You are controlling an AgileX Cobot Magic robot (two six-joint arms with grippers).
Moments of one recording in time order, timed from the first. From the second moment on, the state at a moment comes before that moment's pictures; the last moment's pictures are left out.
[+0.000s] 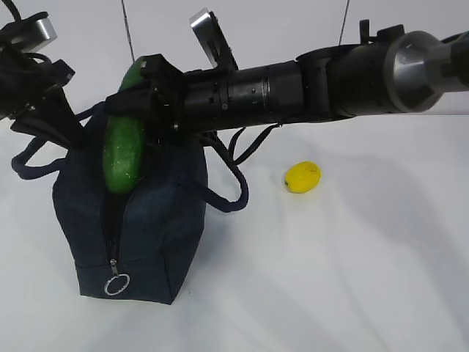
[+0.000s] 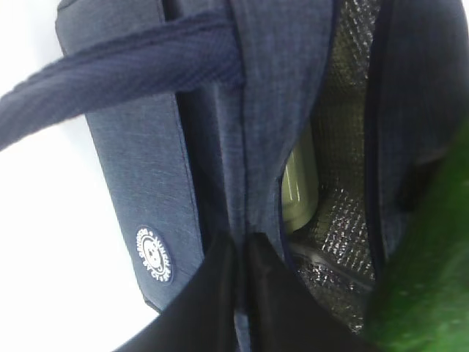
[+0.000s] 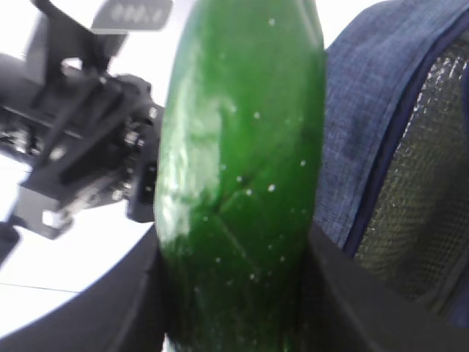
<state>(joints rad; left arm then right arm) -0.08 1.81 -1.43 -0.64 1.22 0.34 0.49 2.04 -1.44 1.76 0.82 -0.99</state>
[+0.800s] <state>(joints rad) -0.08 1.81 -1.43 -0.59 1.22 0.34 0.50 2.13 -1.45 1.58 0.72 -0.88</state>
